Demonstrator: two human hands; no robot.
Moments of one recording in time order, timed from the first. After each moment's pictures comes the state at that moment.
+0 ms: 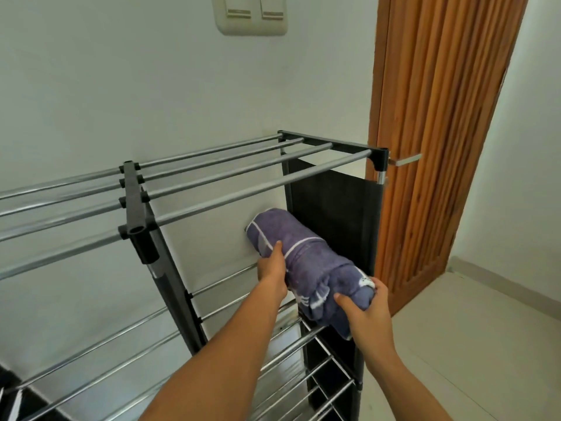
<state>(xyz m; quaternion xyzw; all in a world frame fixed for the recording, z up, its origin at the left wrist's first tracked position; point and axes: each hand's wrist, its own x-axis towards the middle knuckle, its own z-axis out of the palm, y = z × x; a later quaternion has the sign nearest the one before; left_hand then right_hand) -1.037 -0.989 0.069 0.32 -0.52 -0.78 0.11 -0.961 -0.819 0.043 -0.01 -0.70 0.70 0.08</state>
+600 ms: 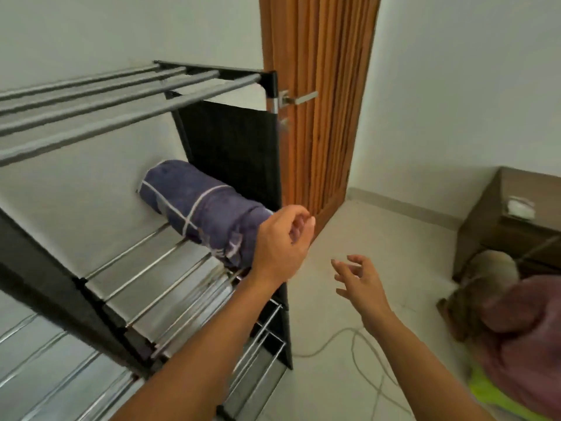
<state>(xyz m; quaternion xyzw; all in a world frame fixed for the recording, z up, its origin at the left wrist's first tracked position) -0.941 -0.860 0.080 -0.21 -0.83 -0.46 0.24 -0.899 -0.709 0.004 -0.20 -0.71 0.67 0.04</state>
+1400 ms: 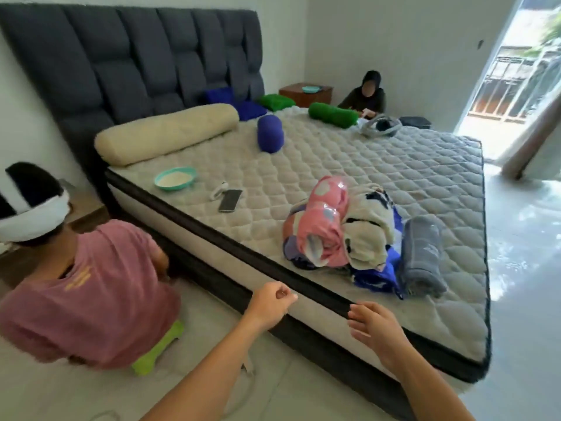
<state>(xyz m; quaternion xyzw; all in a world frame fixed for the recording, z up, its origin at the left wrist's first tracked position) -0.355 -0.324 -0.028 -0.64 -0.62 -0.18 -0.43 -0.147 -0.386 -0.045 -0.68 -0.24 0.54 0.43</state>
